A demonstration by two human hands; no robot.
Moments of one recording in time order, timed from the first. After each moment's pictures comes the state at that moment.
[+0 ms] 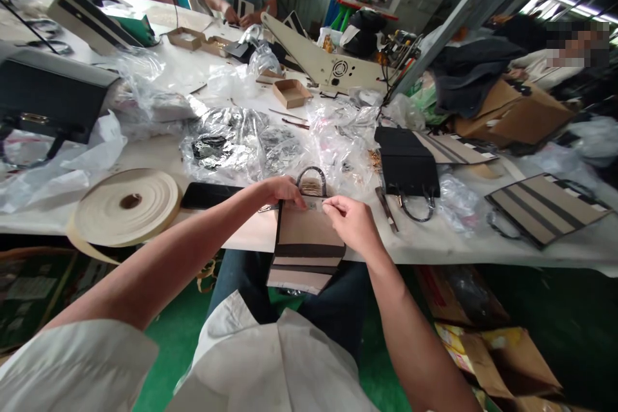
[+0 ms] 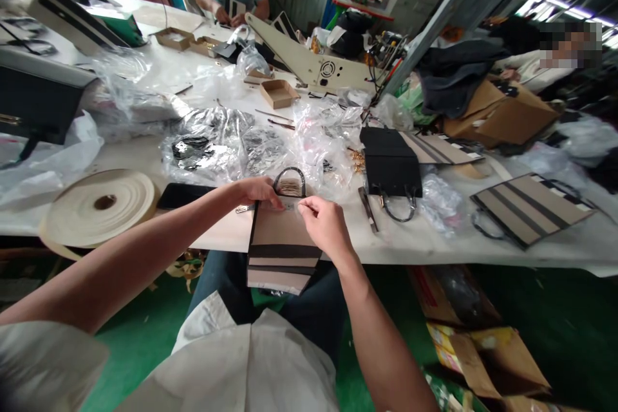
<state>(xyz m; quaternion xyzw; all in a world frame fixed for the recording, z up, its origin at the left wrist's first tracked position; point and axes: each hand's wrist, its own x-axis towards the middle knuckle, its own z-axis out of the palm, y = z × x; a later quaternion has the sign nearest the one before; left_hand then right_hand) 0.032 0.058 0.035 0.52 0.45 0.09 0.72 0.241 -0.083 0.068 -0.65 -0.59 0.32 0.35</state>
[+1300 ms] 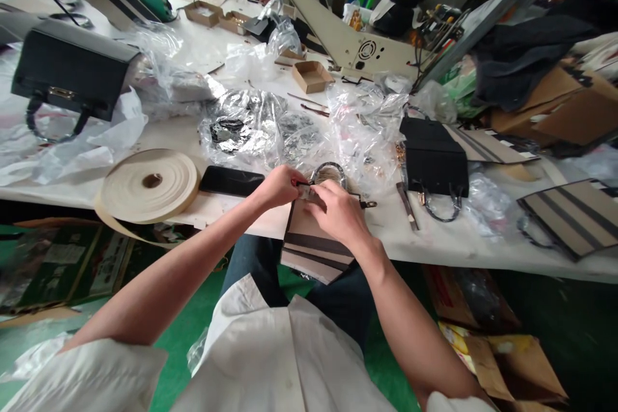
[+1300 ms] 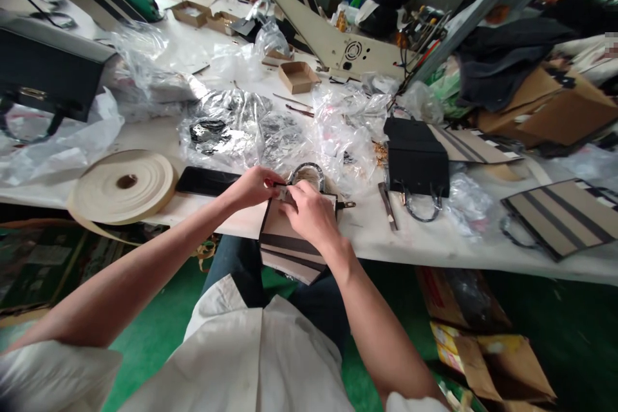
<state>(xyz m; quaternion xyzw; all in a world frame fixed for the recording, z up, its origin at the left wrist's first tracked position) -0.021 0.013 0.041 0.73 0.50 0.23 0.42 0.182 -0.069 0.060 -0.54 -0.80 0.12 0.23</state>
